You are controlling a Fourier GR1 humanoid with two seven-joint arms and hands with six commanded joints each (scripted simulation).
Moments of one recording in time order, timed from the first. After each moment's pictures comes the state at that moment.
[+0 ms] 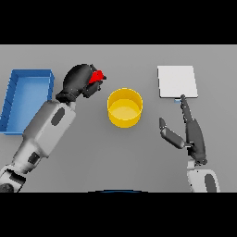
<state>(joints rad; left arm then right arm) -0.71 0.23 -0.38 -1.06 -0.57 0.03 0.21 0.10 -0.05 0.13 -1.71 0.27 -0.08 -0.04</state>
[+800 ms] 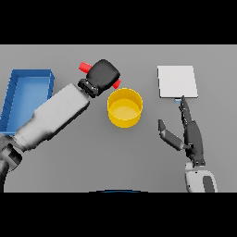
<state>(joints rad) -1.02 0.30 -0.81 -0.92 -0.93 -0.23 0.11 0.11 -0.02 0.12 -1.70 0.22 -0.08 -0.08</state>
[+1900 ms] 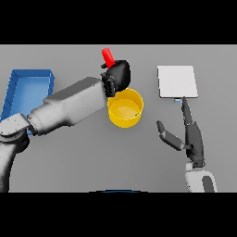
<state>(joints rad) -1.31 0.26 -1.27 -0.75 -1.16 -0.31 -0.07 0.12 -0.03 0.12 -1.69 0.28 -0.11 -0.09</state>
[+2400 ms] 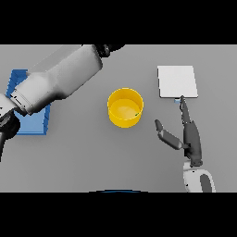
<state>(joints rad) -1.54 0.34 -1.19 -0.64 -1.07 -0.23 -0.13 0.10 -0.01 0.13 -1.67 0.29 -0.12 -0.10</state>
